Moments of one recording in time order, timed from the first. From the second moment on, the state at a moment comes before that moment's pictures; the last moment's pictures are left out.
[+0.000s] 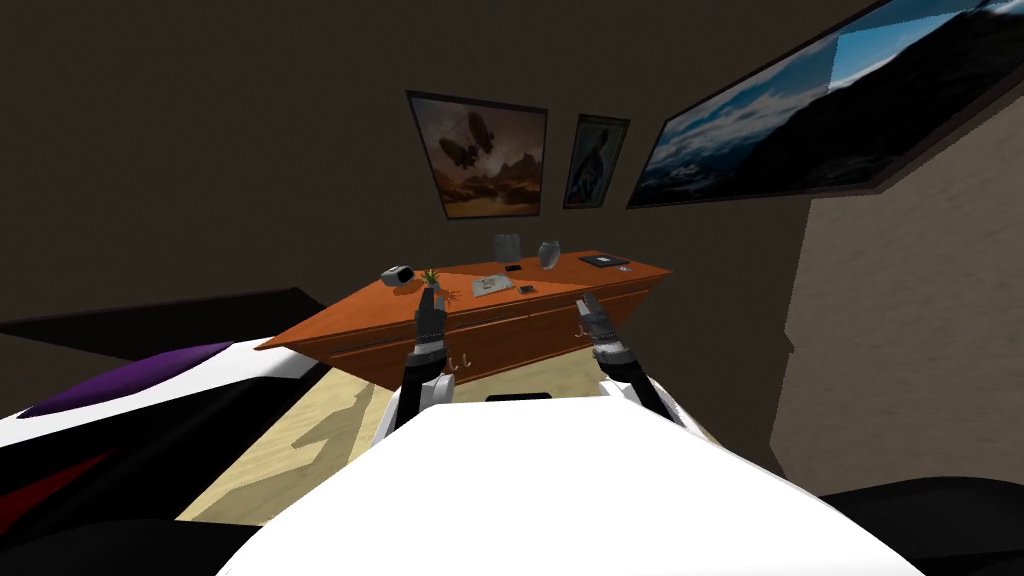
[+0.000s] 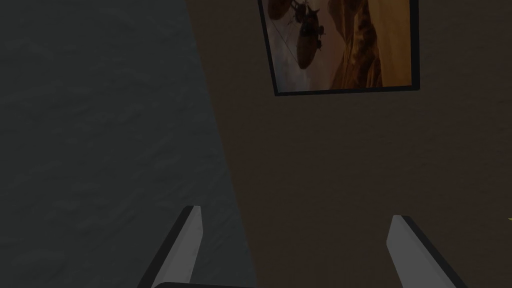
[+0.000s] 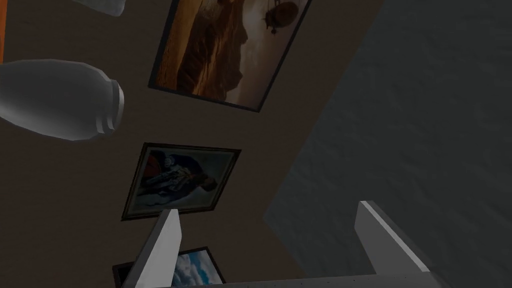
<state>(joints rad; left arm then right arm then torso) 0.47 -0.02 -0.02 -2.25 -0.11 -0.46 -0.14 0.51 -0.31 0.06 -2.16 -0.04 -0.51 0.14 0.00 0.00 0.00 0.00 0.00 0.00</state>
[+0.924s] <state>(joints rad) 0.47 -0.02 -0.02 -2.25 -0.11 -0.46 -0.14 0.49 -0.61 0.12 -2.07 0.01 -0.56 0.14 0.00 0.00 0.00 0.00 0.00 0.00</state>
